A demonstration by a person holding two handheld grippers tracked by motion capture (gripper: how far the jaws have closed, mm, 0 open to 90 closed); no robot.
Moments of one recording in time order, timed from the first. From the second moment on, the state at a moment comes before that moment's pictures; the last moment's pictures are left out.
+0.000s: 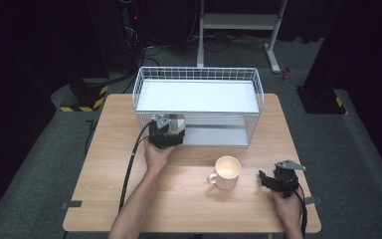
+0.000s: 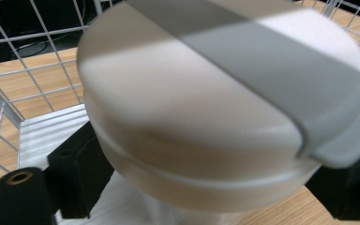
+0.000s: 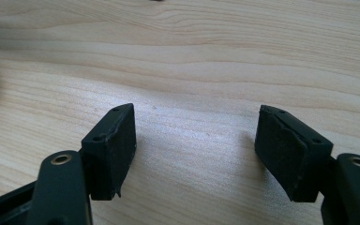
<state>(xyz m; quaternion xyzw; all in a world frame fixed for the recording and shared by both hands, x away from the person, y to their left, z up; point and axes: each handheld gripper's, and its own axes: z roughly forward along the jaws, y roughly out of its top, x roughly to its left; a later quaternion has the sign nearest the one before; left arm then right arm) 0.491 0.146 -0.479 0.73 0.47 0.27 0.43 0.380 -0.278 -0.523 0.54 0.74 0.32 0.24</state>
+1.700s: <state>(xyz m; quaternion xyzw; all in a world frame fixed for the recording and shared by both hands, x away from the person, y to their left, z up) 0.437 0.160 -0.479 0.74 0.46 0.24 0.43 0.380 -0.278 -0.523 0.54 0.74 0.32 0.24</state>
